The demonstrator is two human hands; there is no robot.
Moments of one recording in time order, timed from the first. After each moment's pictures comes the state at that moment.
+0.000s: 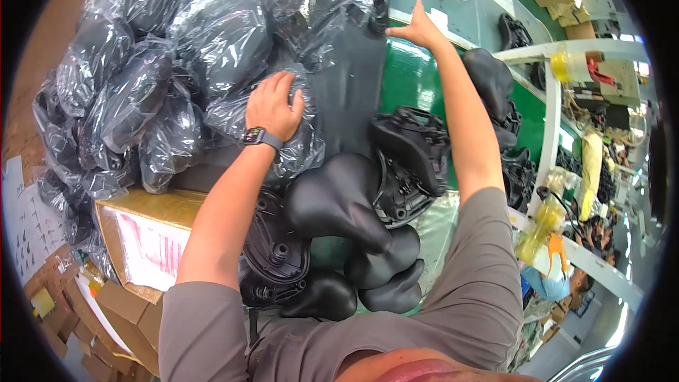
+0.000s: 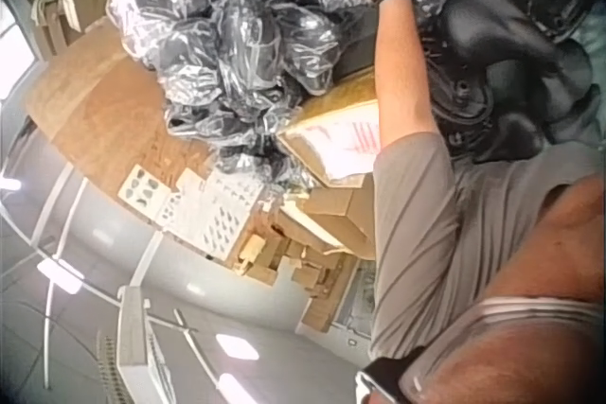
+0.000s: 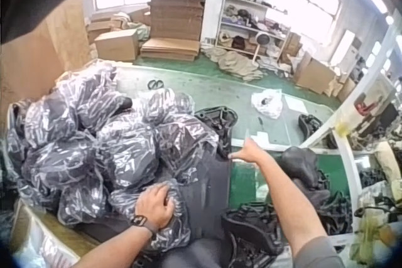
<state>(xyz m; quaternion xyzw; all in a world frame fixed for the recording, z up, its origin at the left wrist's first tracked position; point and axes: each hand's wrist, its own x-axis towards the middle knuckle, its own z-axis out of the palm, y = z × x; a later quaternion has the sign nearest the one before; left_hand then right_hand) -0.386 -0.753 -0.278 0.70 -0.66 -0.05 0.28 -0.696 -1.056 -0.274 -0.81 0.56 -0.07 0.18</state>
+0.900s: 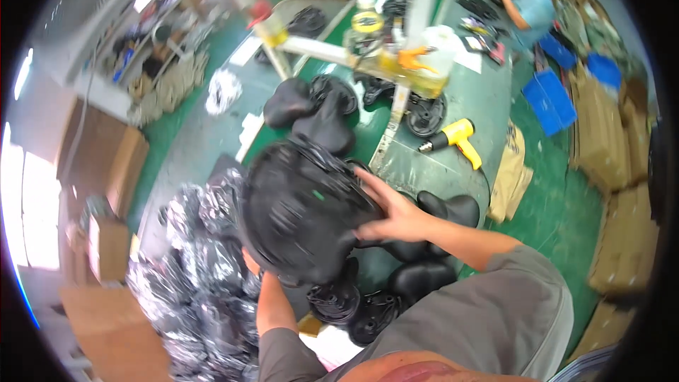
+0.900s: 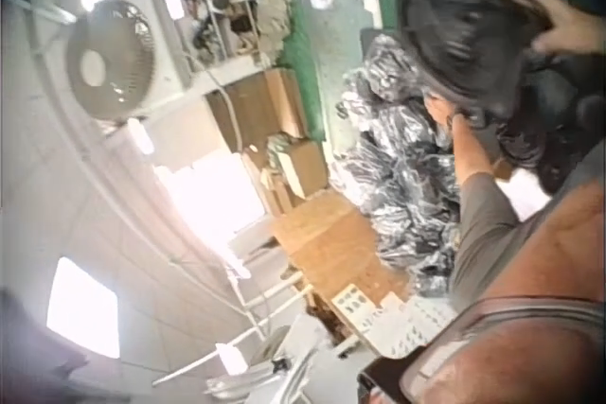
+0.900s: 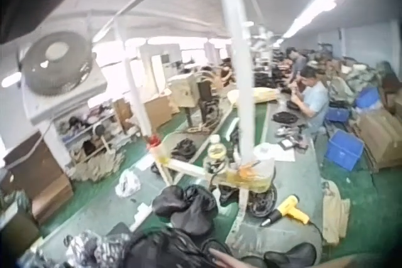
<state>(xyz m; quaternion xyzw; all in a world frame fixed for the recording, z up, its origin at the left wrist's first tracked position) -0.360 -0.761 -0.306 0.72 -0.68 -0.08 0.10 -0.755 -0.490 -0.013 -0.35 0.43 -0.62 0.56</state>
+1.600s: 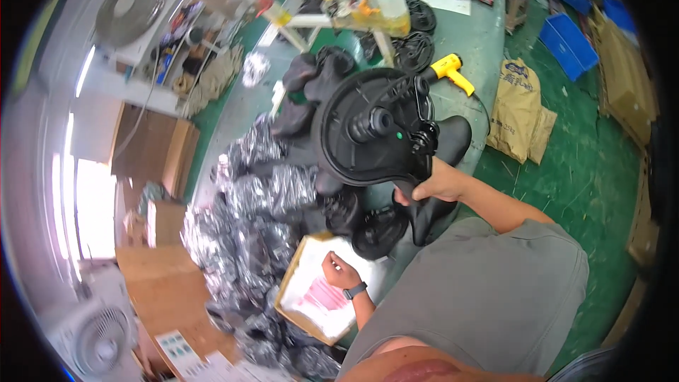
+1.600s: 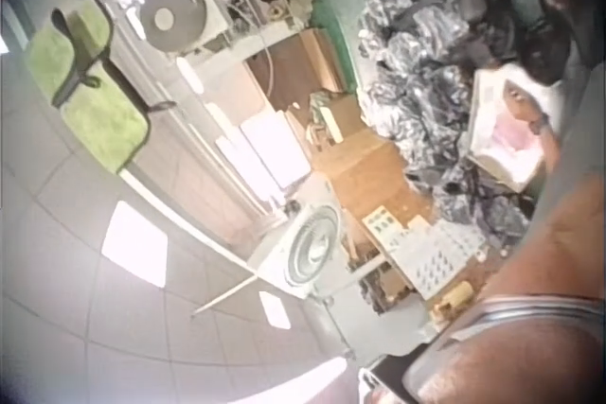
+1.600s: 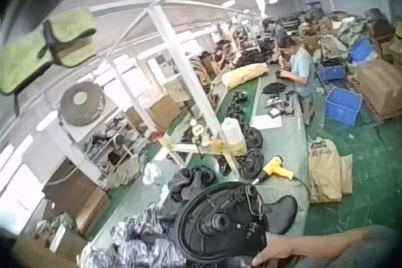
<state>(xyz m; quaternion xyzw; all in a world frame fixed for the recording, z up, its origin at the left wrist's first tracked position) -0.315 -0.317 -0.127 0.58 -0.69 -0.08 0.42 -0.698 -0.242 0.032 -0.32 0.29 -0.63 0.65</state>
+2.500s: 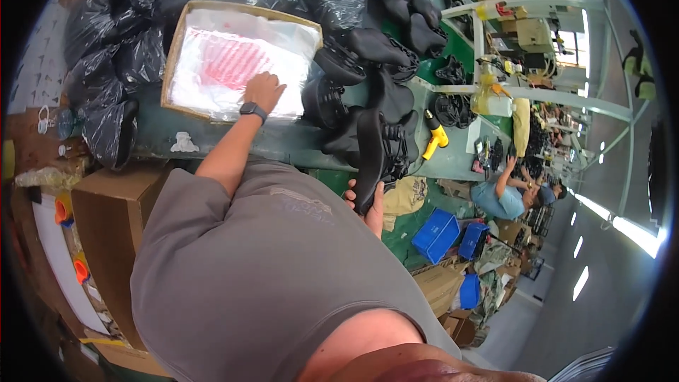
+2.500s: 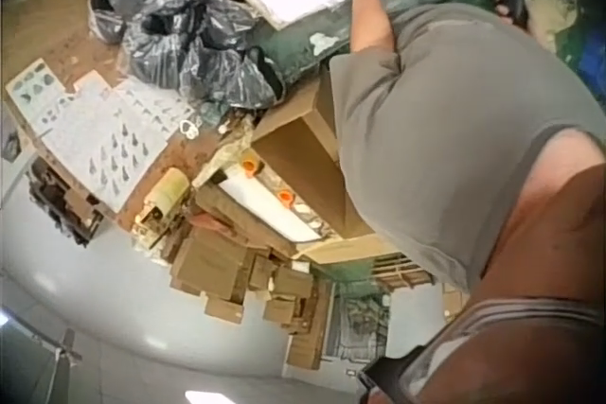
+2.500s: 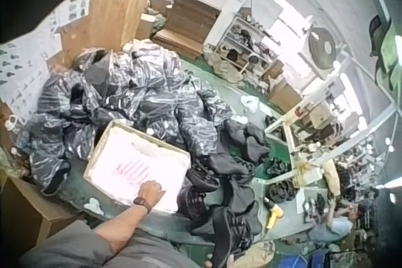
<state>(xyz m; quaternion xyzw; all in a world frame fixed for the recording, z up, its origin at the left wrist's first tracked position) -0.203 -0.272 -0.261 0.67 -0.66 -0.18 0.29 -0.495 -0.057 -0.002 0.05 0.46 -0.47 0.75</state>
